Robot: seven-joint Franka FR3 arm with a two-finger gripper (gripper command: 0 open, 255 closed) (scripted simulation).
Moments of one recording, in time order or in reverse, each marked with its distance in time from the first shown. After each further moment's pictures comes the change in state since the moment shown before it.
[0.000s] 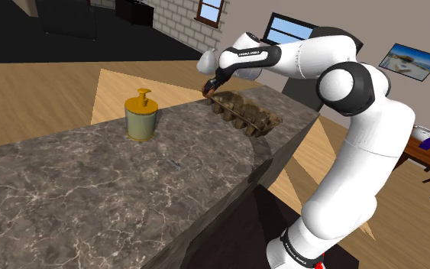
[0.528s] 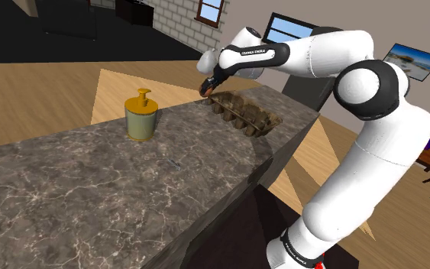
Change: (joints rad) arm 0.043 -0.120 0.015 -0.115 -0.036 0.002 0.085
